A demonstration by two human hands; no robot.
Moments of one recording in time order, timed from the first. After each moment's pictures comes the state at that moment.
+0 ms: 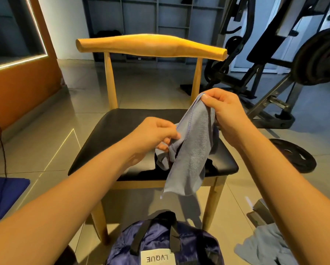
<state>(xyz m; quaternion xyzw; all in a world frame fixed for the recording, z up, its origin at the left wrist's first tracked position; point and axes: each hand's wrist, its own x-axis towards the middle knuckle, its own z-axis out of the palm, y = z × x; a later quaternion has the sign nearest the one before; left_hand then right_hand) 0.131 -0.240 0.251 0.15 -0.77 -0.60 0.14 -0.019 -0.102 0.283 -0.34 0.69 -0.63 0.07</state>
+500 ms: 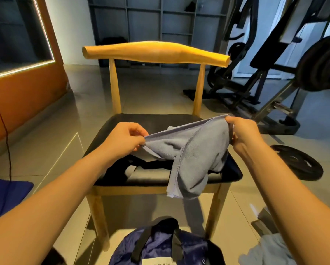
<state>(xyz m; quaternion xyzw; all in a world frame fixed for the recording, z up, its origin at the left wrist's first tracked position) 0.152 -0.306 0.228 0.24 -0.83 -0.45 0.22 -0.064 -0.091 0.251 -0.02 0.65 -0.75 0.12</state>
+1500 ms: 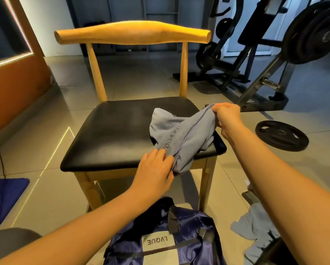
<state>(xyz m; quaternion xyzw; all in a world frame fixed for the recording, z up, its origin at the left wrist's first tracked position) 0.148 -0.189 0.118 0.06 -0.97 -0.01 0.25 -0.097 -0.081 0.205 -0.05 0.72 -0.69 0.07</state>
